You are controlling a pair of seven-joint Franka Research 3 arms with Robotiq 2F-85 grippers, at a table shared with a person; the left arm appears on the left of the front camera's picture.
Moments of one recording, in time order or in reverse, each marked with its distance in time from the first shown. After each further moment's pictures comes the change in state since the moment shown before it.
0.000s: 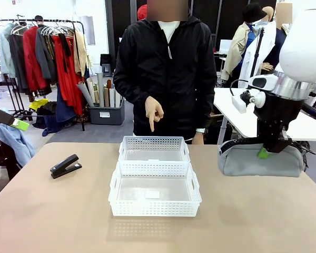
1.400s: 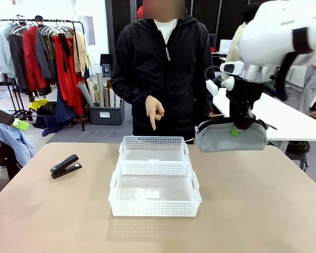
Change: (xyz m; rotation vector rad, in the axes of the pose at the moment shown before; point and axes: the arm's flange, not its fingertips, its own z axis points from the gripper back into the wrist) left arm 0.000 0.000 0.000 0.000 0.000 0.000; right arm 0.065 -0.096 0.013 -0.040 0.002 0.103
